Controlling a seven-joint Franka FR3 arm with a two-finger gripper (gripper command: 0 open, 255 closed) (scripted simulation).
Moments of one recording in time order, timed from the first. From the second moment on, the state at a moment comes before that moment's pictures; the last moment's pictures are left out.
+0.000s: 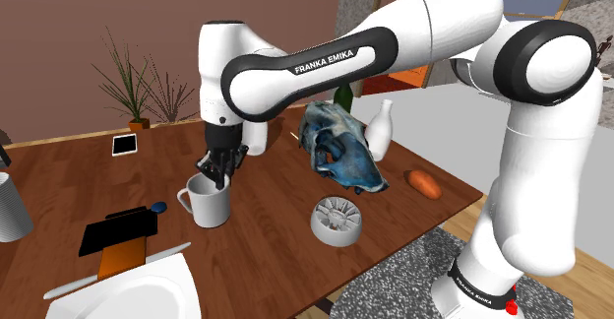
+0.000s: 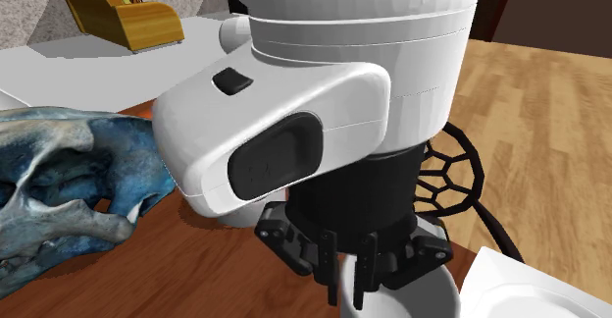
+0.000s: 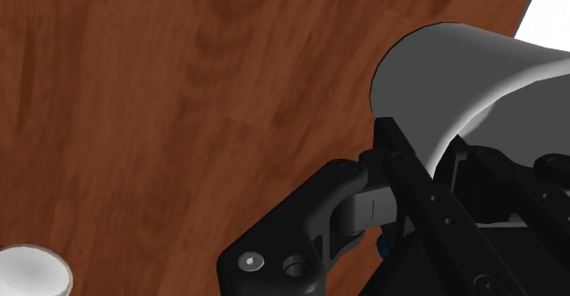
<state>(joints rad) 0.19 0.26 0.41 -1.72 -0.06 2.04 0.45</state>
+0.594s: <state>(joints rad) 0.16 0.16 0.41 -1.77 -0.01 1.98 0.41</state>
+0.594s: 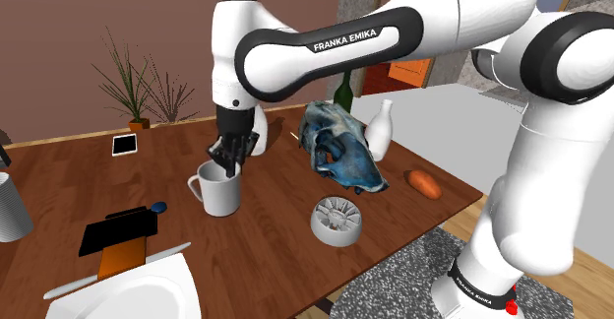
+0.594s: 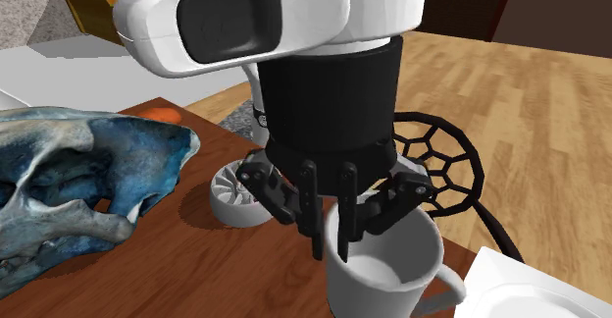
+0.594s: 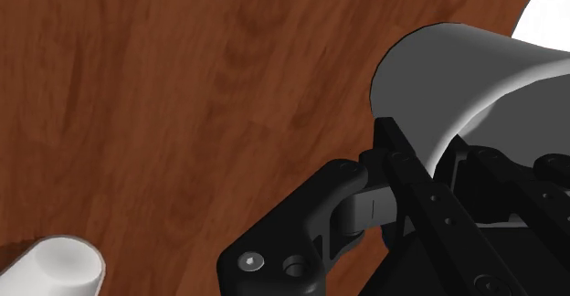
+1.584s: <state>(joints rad) 0.07 -0.39 0.26 -2.30 0.18 1.97 0.09</state>
